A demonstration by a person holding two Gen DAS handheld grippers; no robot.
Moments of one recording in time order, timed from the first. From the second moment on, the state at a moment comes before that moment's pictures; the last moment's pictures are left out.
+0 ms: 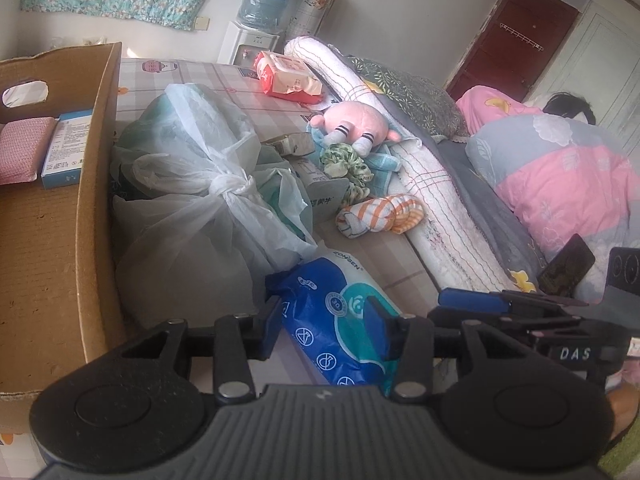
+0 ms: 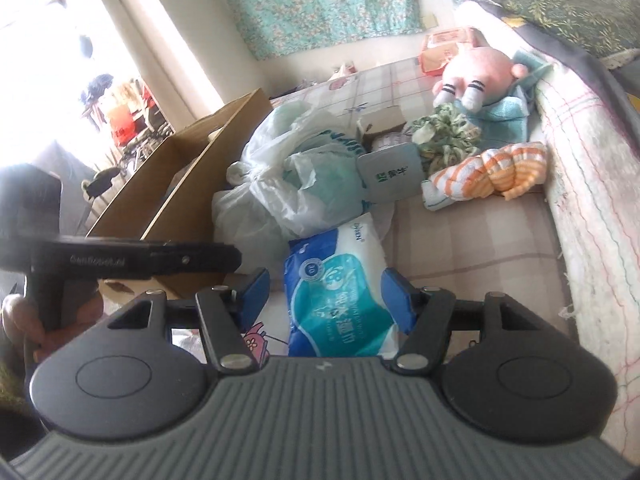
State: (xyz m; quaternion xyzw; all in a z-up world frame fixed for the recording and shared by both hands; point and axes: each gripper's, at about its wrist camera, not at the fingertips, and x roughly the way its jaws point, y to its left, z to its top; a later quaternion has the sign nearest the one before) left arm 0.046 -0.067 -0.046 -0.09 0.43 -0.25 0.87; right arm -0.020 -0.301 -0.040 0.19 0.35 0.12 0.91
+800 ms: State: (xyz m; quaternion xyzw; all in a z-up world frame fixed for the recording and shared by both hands) left arm 0.065 -0.119 -0.099 -0.07 0.52 -0.26 0.81; right arm 0.046 -0.309 -0.110 0.32 0.44 0.13 0.83
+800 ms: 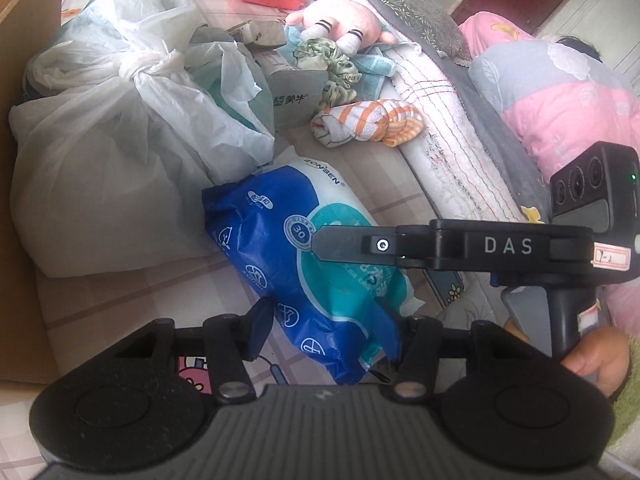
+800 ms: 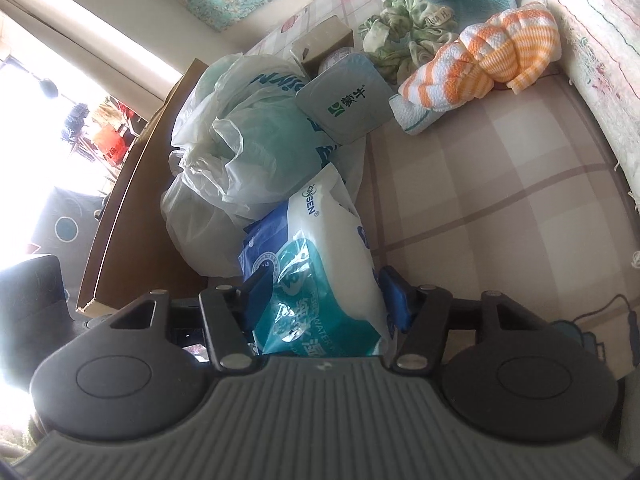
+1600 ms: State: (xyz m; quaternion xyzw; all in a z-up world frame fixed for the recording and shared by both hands) left arm 0.014 -0.070 0.005 -0.06 0.37 -0.26 0.89; right arm 0.018 -0.263 0.005 0.29 0.35 0.16 0.88
